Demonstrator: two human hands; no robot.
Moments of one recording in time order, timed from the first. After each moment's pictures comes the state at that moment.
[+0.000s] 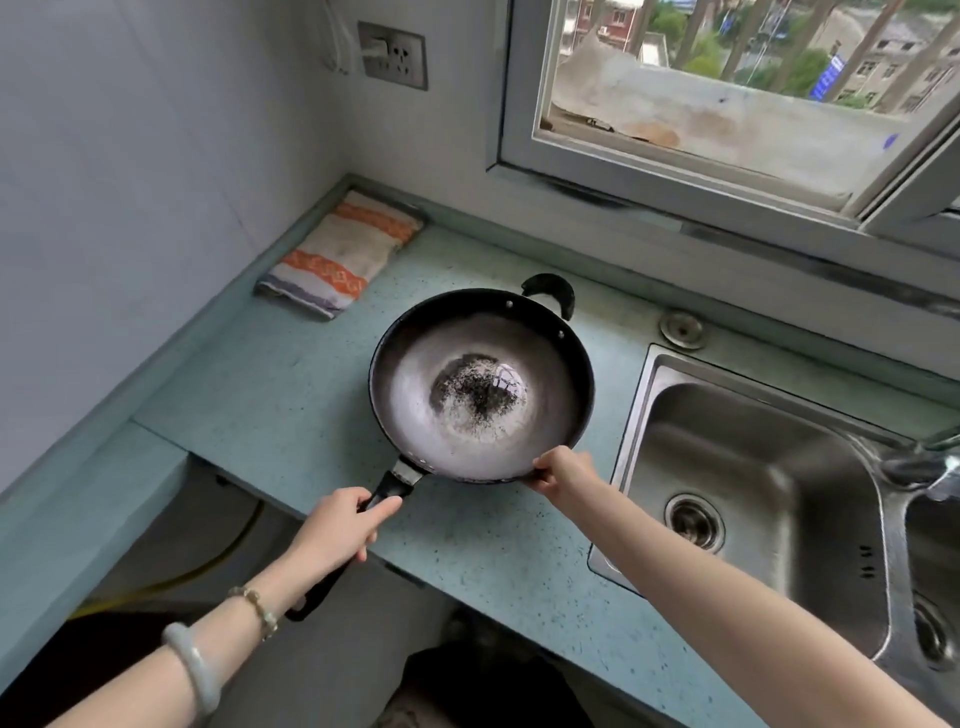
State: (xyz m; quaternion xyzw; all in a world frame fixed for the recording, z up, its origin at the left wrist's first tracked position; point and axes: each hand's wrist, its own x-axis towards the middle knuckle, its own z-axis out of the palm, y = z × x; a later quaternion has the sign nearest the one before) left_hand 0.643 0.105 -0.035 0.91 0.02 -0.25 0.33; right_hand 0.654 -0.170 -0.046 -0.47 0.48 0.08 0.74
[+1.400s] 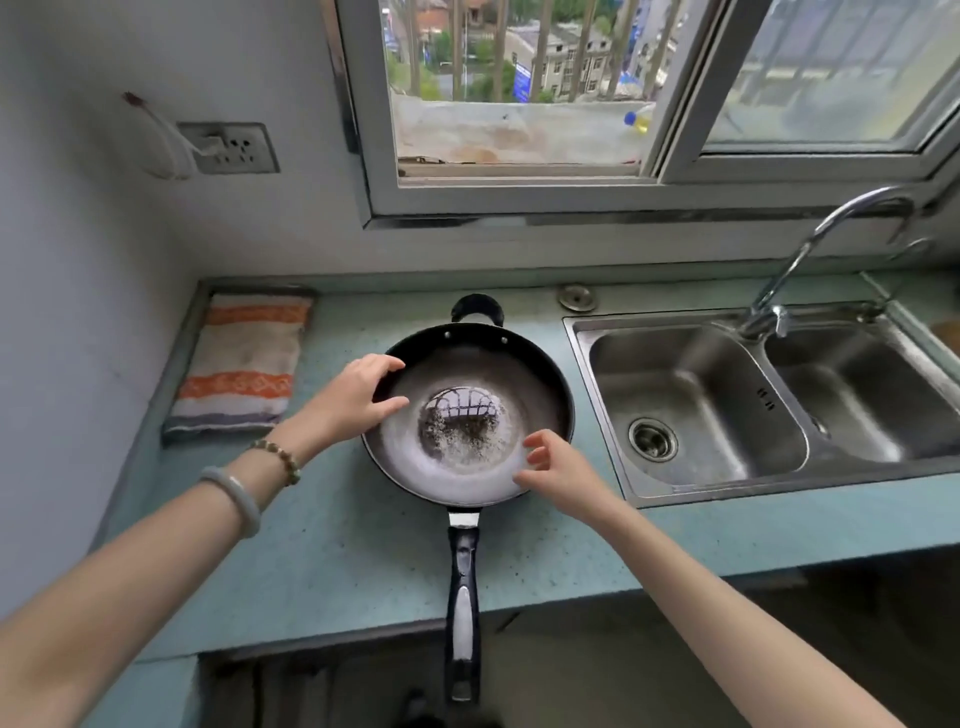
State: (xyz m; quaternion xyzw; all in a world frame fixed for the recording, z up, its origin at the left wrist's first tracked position) left_hand 0.879 0.083 0.031 0.83 -0.51 -0.12 0.21; right_hand 0.624 -0.062 0.022 -0.79 0.38 0.01 0.48
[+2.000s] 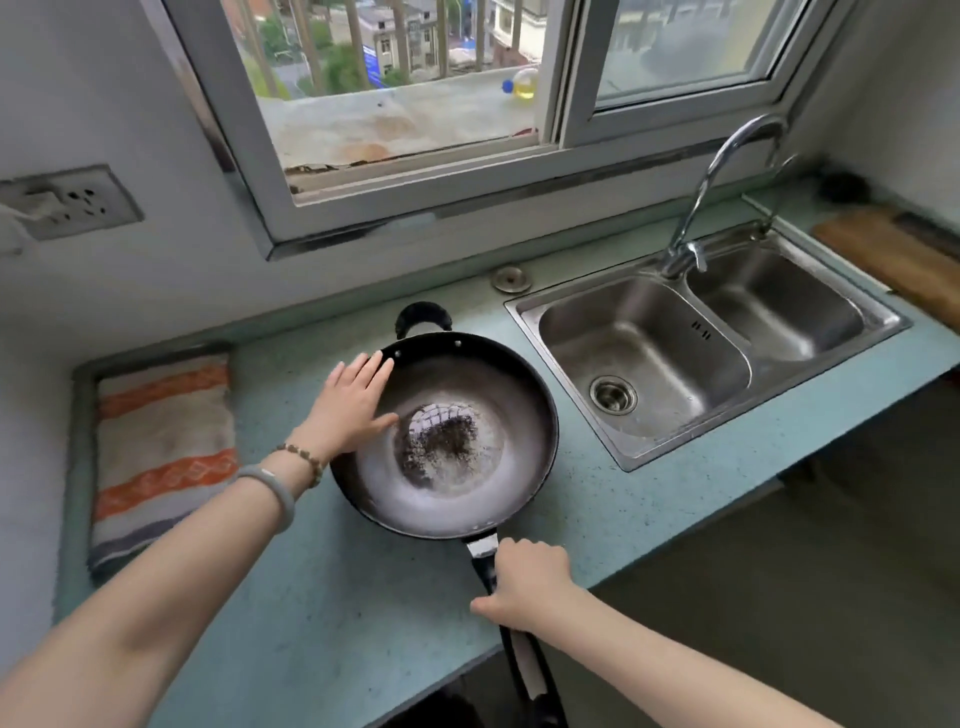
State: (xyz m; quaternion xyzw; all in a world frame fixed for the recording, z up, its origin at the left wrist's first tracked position) left_hand 0.942 0.001 -0.019 0.78 -0.62 -0.02 -0.08; right_hand 0.649 0.045 0.001 -0.85 0.43 0.25 0.20
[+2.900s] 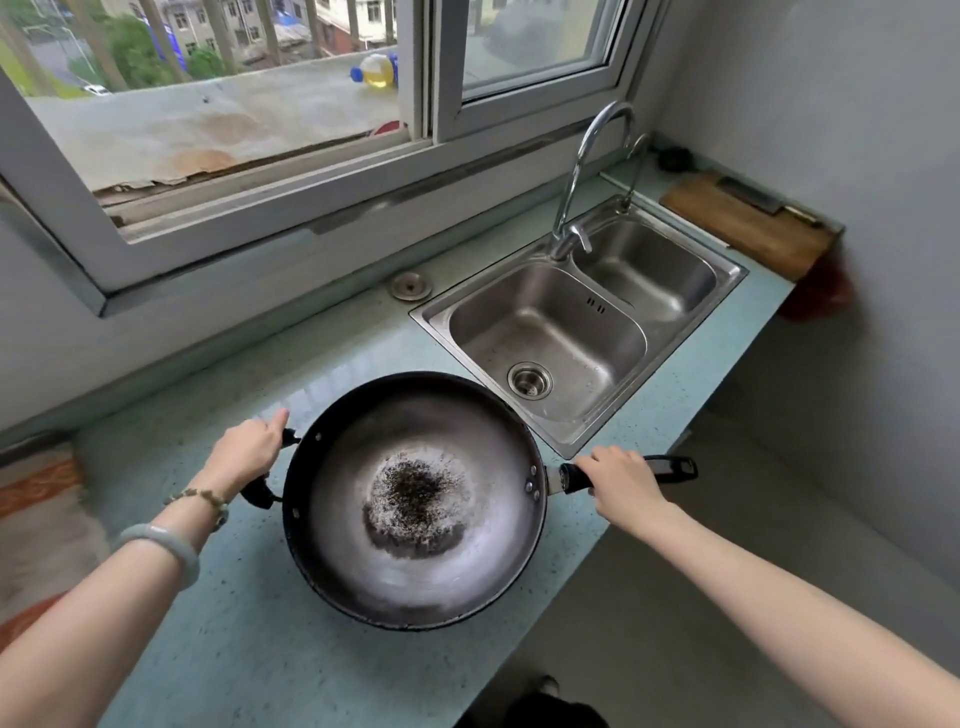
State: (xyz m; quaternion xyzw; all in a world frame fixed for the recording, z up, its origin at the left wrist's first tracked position) left_hand 0.993 -0.048 -0.041 0.84 -0.48 -0.25 0.07; right_hand 0.544 -0.078 -0.021 -0.82 0.55 0.16 0.03
